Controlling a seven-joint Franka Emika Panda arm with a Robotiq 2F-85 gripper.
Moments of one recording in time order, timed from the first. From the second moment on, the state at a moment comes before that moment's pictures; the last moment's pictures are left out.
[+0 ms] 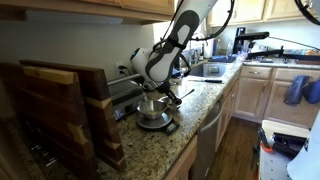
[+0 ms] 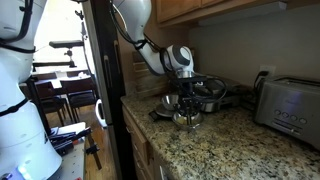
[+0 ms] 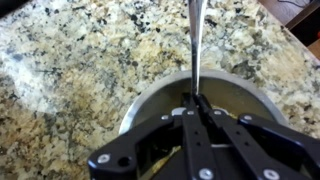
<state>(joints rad) -0.05 0.50 0.02 -1.93 -0.65 2.05 -0.55</state>
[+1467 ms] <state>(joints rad) -0.10 0.46 0.02 -1.94 -0.53 2.15 -0.77</state>
